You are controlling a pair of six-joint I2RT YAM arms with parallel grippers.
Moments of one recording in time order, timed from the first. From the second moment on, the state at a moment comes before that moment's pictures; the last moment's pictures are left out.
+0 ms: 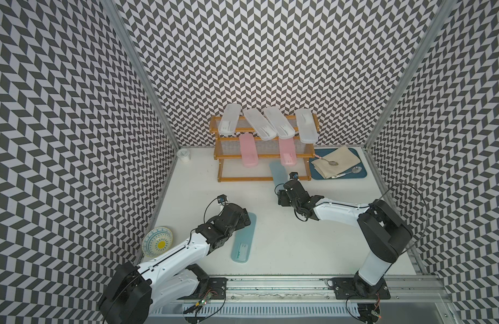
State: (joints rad) left arm -0.67 1.05 0.50 -0.30 -0.33 -0.83; right arm 0.68 1.78 0.99 0.00 0.29 0.56
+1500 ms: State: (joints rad) left arm -0.81 1.00 0.40 -0.37 -0.22 -0.89; right arm 0.58 1.60 0.83 0.05 0.13 0.66
